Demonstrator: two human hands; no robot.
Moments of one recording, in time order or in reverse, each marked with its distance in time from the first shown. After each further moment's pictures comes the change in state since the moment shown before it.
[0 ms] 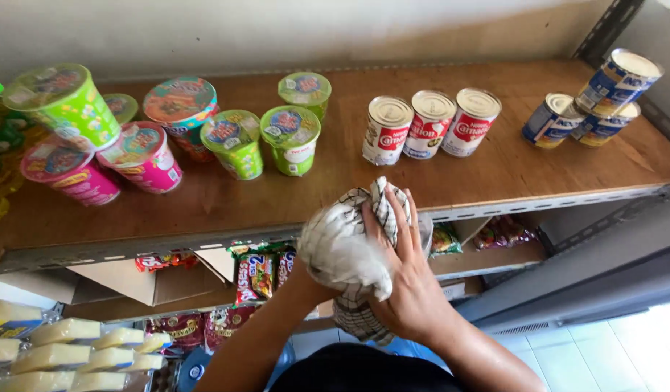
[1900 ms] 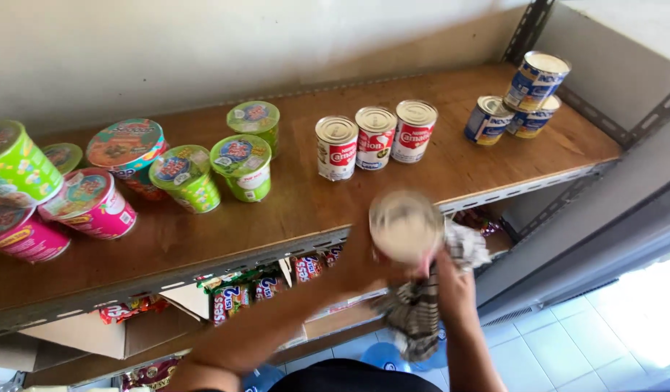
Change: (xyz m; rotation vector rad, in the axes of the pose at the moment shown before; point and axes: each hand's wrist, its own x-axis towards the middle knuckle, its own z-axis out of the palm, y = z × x) left_hand 0.049 0.007 0.119 -0.589 0.068 0.304; right_hand -0.122 0.164 -0.033 0.946 0.526 0.654
